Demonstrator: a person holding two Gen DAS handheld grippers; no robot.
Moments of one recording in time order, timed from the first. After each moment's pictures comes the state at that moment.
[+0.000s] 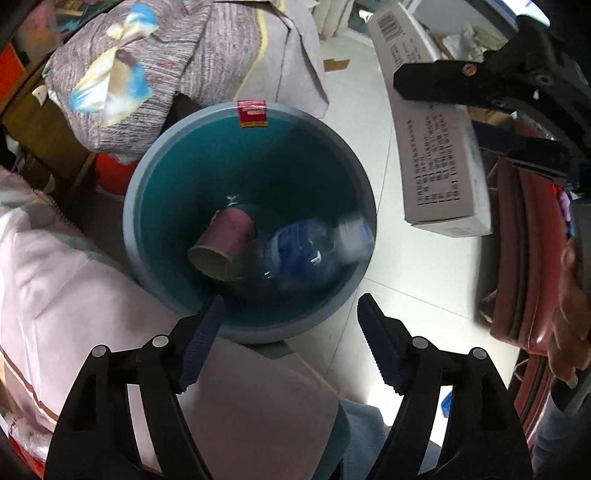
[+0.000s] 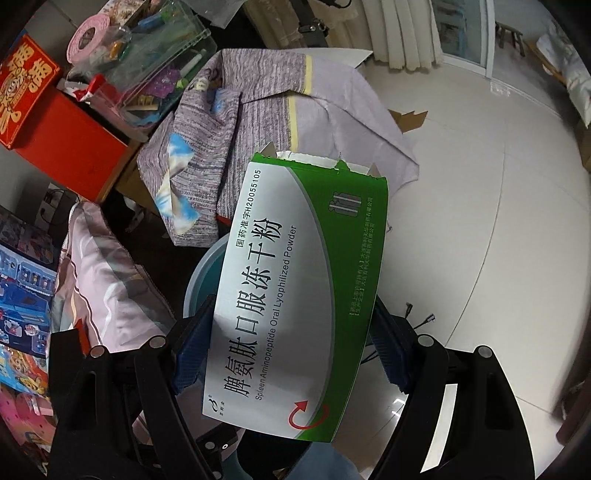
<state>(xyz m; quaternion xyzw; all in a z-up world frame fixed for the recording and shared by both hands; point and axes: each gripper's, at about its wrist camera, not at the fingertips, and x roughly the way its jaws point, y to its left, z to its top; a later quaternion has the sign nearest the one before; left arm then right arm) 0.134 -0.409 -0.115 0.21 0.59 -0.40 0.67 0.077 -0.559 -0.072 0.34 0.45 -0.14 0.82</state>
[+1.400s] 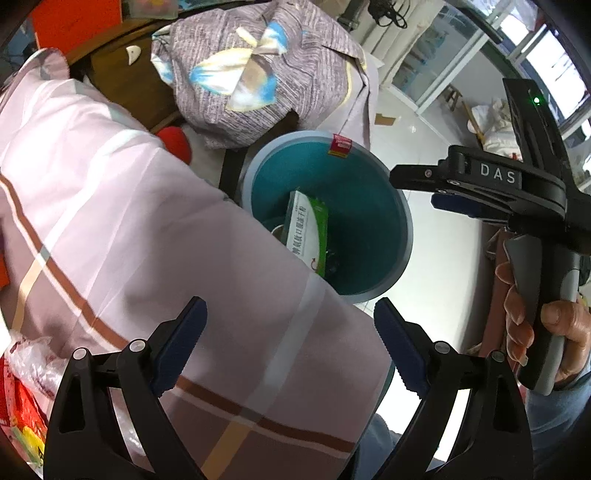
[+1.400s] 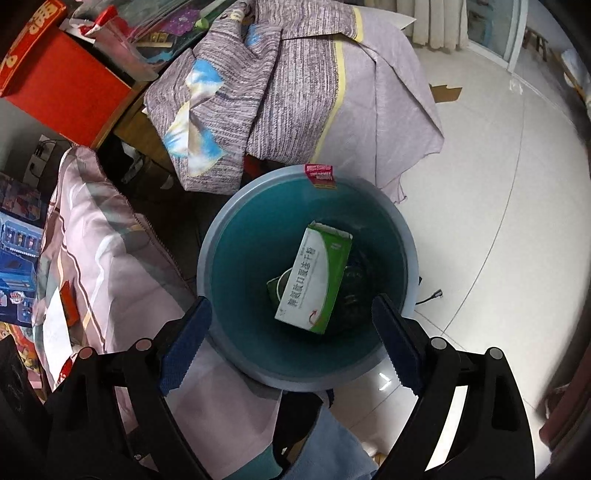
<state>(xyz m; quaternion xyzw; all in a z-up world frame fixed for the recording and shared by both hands) 0.153 -0.296 -0.078 0.11 0.57 -0.35 0.73 0.116 -0.499 -0.087 0.31 0.52 -0.12 0.79</state>
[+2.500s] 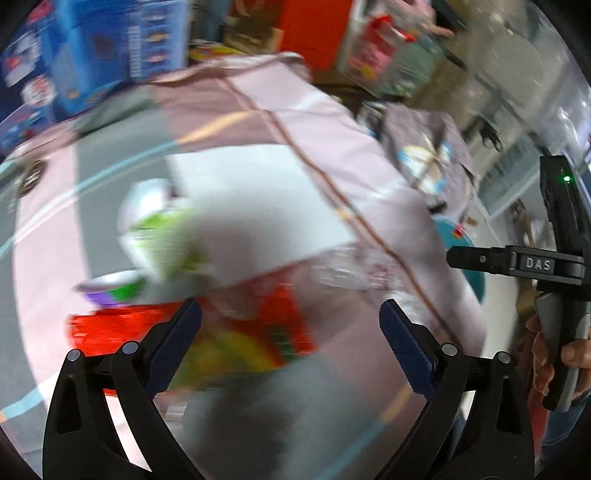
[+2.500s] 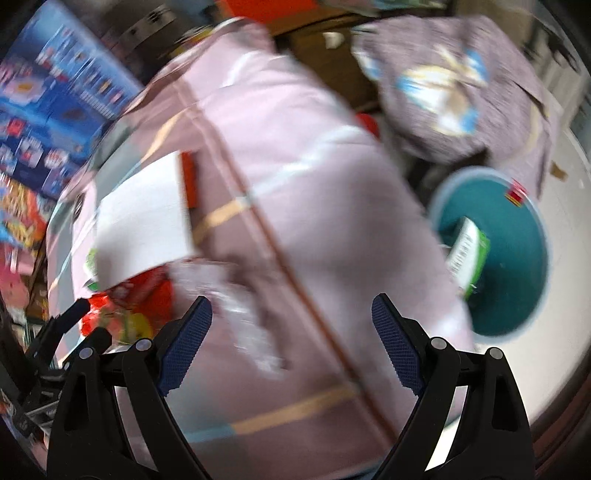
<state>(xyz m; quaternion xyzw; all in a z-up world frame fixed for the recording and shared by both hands) 0.161 0.003 -0.026 -0.02 0.50 -0.17 0.85 0.174 -0.242 -0.028 0.16 0.57 0.04 0.80</state>
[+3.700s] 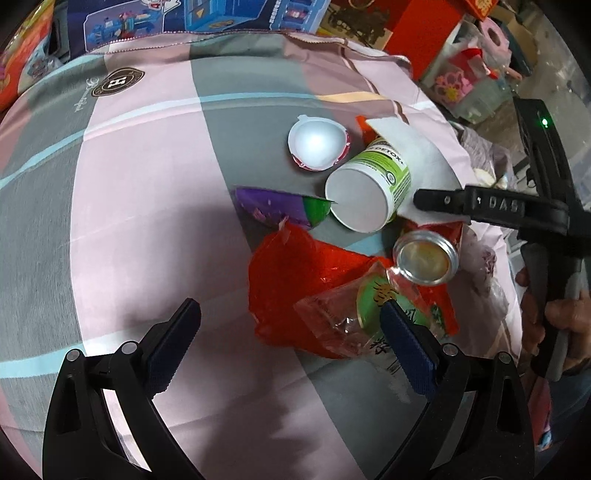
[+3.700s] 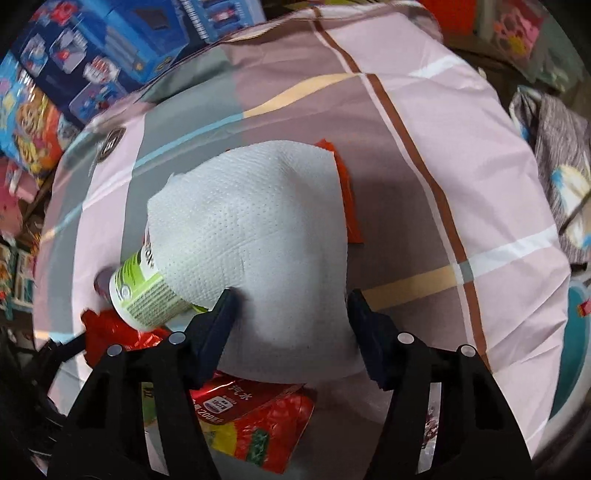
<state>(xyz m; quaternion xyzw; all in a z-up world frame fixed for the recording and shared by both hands) 0.145 0.124 -0.075 -0.09 0.53 -0.10 0.83 0.255 -0.079 -0.056 0.03 0.56 0.14 0.81</state>
